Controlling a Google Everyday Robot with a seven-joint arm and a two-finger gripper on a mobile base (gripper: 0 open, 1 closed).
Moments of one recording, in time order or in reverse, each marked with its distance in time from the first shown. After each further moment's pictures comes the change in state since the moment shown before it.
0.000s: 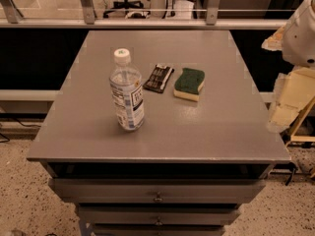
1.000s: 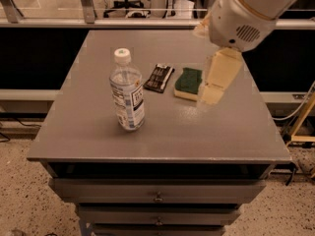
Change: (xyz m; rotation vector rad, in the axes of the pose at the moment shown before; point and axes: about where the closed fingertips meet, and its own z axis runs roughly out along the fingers) arm -0.123 -0.006 0.019 -0.066 -0.208 -0.148
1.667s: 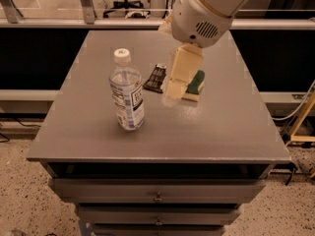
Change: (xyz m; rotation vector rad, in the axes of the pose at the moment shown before) arm -0.067 -0.006 0.026 -0.043 -0.111 -0.077
